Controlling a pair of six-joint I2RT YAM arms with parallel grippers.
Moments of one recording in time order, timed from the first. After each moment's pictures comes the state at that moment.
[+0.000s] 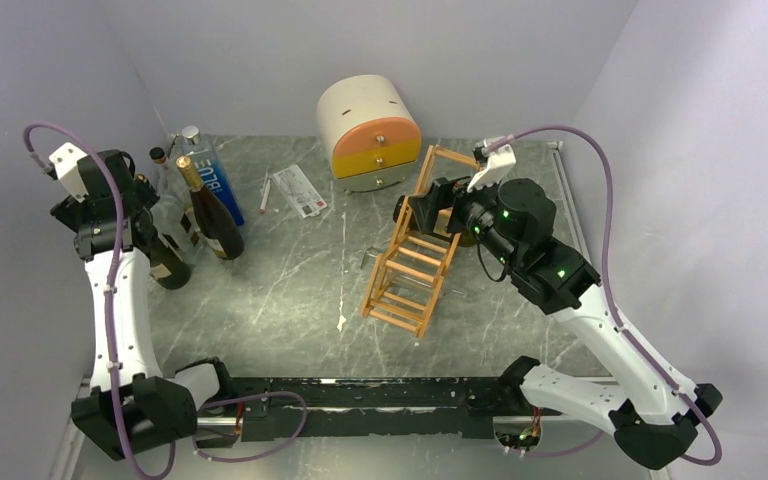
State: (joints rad) left arm 0.32 1.11 1.19 -0.62 -0.52 -0.41; right arm 0.70 0.96 1.19 -0.39 0.18 0.24
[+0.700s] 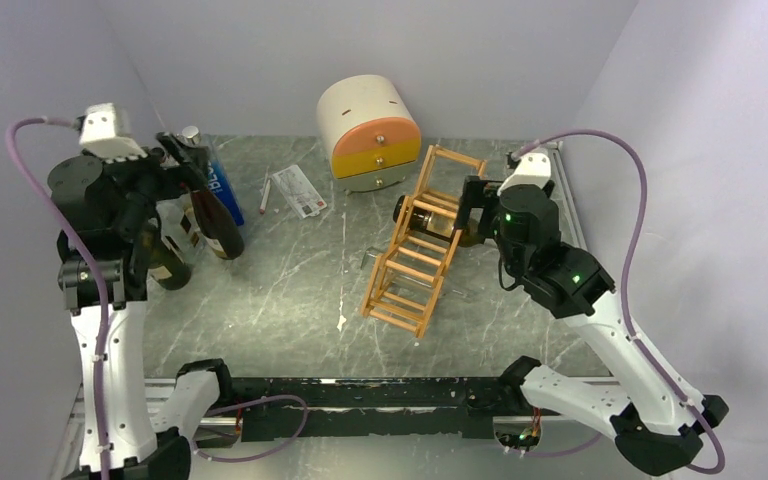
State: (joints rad) left arm 0.17 0.90 1.32 -0.49 0.14 -0.28; right arm 0.70 0.93 1.23 -0.61 0.57 0.25
